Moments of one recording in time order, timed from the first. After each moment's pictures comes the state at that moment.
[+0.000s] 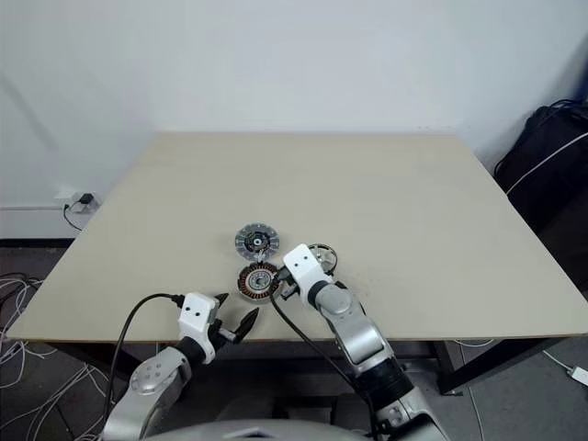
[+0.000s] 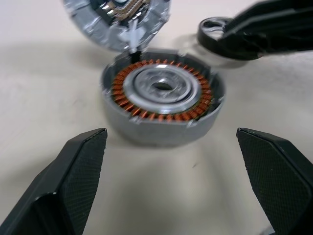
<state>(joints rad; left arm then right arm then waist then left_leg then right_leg) 0.34 0.24 -0.12 -0.16 -0.14 0.14 -0.39 -0.23 -0.07 0.43 0.07 -0.07 0.49 0.29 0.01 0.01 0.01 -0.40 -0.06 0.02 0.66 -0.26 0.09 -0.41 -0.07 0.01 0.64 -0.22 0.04</state>
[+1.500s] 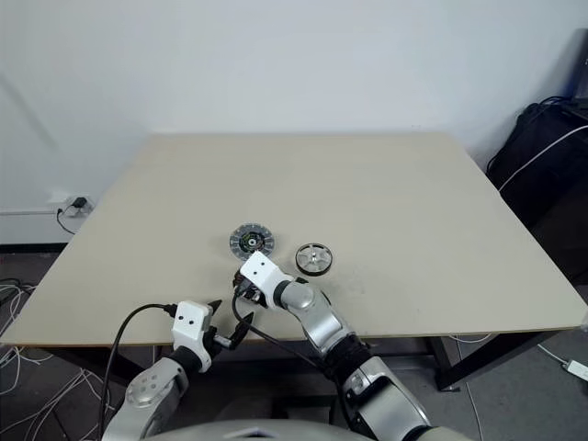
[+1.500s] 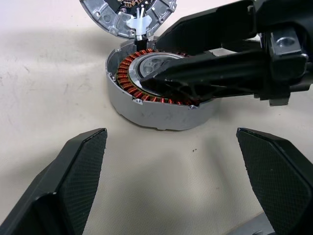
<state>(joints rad) 0.39 0.21 -0.10 -0.17 -0.14 0.12 -0.37 -0.39 0.06 0.49 0.45 -0.15 0.27 0.39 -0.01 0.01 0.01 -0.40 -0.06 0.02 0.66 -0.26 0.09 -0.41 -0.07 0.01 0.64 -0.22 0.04</state>
